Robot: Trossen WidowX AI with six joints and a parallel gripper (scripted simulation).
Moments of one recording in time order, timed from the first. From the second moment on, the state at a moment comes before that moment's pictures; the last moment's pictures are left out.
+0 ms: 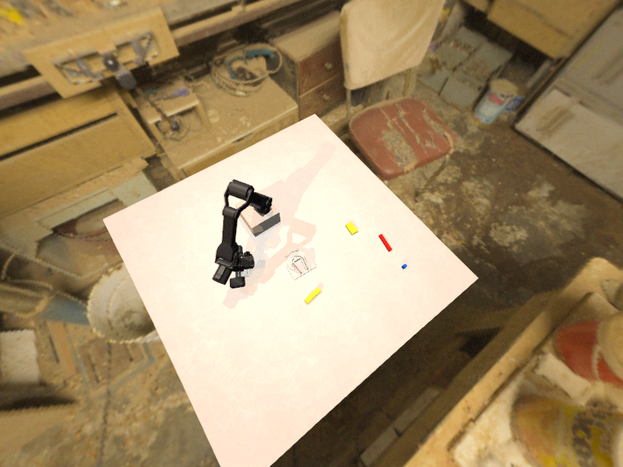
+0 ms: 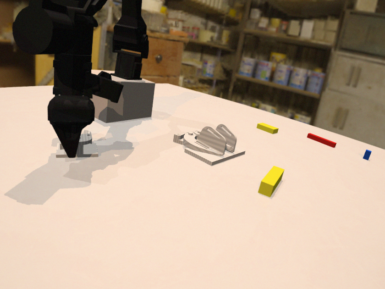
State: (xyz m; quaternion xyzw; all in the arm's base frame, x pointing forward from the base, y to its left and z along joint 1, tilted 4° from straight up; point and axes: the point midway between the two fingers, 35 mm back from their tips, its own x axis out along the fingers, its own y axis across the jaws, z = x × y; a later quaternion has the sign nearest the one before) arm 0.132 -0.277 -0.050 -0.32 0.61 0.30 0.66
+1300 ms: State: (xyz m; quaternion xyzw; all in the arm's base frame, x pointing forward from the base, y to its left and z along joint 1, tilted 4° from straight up) arm 0.130 -0.278 -0.027 -0.32 0.61 0.30 0.66
